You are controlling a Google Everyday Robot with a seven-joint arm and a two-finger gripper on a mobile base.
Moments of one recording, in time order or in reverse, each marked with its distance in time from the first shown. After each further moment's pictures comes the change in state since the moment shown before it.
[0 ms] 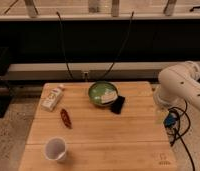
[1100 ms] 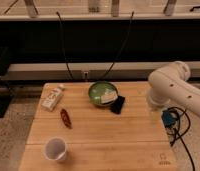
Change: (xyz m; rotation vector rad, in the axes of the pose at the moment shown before) arm -0.044 0.007 -0.006 0.017 0.053 -0.064
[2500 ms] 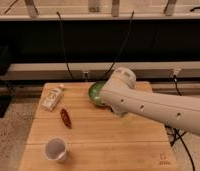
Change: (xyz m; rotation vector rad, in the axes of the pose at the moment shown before) arm -0.130 0.012 -0.017 0.076 0.132 -0.303
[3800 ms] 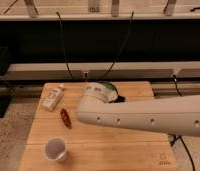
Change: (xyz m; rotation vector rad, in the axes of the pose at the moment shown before) arm -0.099 -0.003 0.004 0.081 -0.007 -0.275
